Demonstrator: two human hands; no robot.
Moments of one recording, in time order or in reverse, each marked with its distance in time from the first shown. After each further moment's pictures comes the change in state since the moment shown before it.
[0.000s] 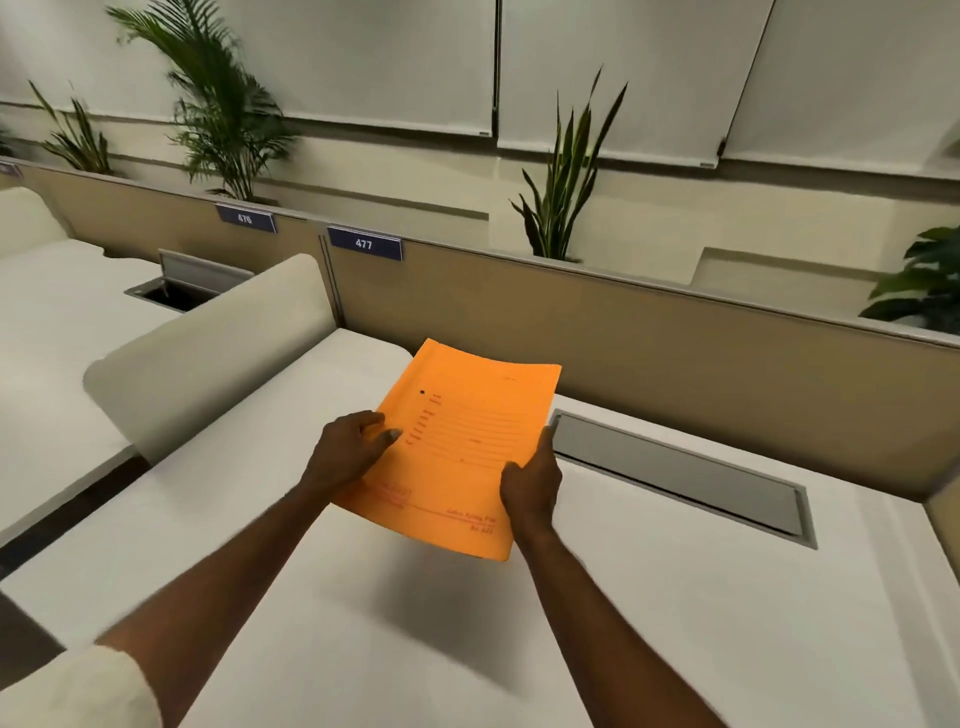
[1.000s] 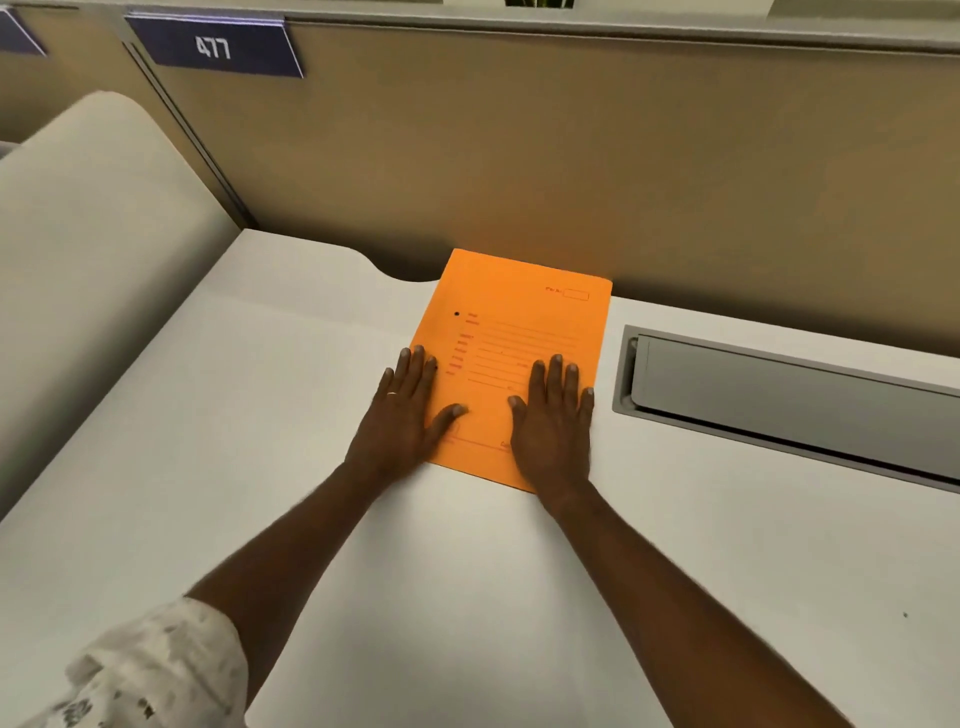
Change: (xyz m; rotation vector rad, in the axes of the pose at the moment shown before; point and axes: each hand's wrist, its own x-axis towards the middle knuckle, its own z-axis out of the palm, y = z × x) left_hand 0.271 -0.140 0.197 0.481 -0.238 0.397; right_hand 0.227 0.179 0.185 -0.972 -0.200 -0.074
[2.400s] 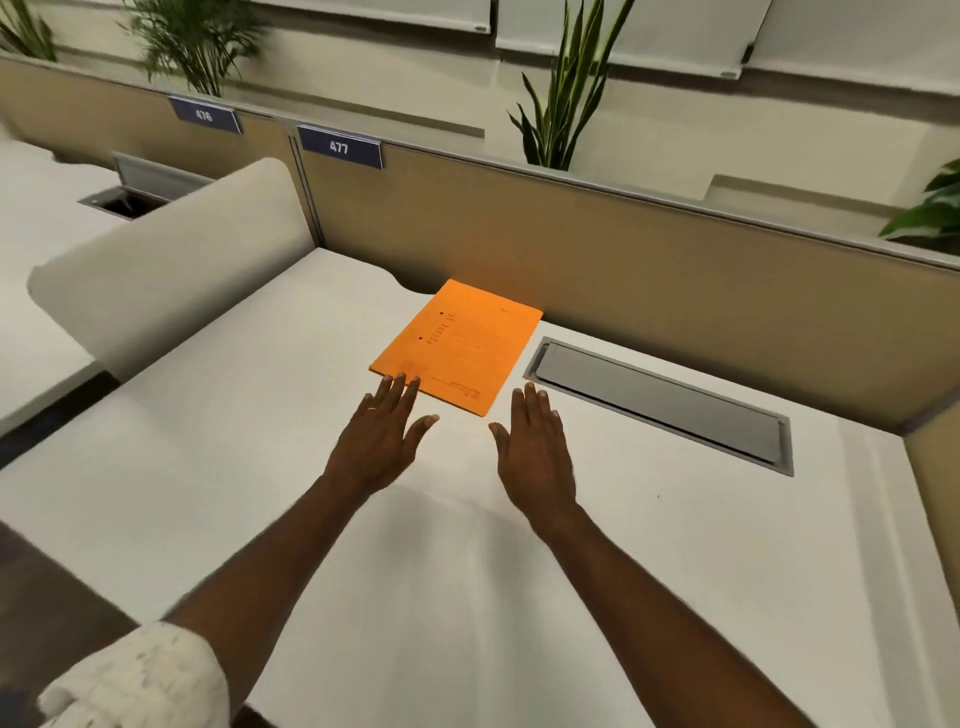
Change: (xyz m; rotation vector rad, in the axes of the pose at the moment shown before) left_hand -0.257 0.184 -0.091 -0.017 0.136 -0.158; right_hand -0.253 0.085 -0.150 0.036 0.108 -0.283
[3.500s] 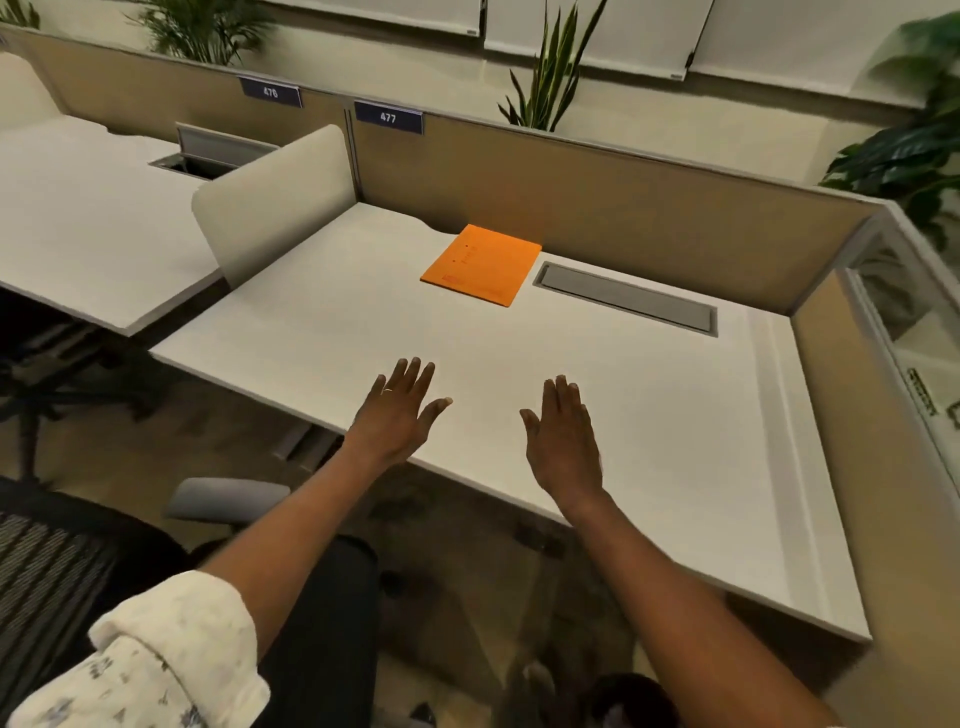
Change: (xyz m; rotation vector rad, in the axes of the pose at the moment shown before) left_hand -0.354 -0.022 -0.054 0.041 -0.026 0.089; right_hand -0.360 -0.108 -0.038 -0.020 0.039 0.137
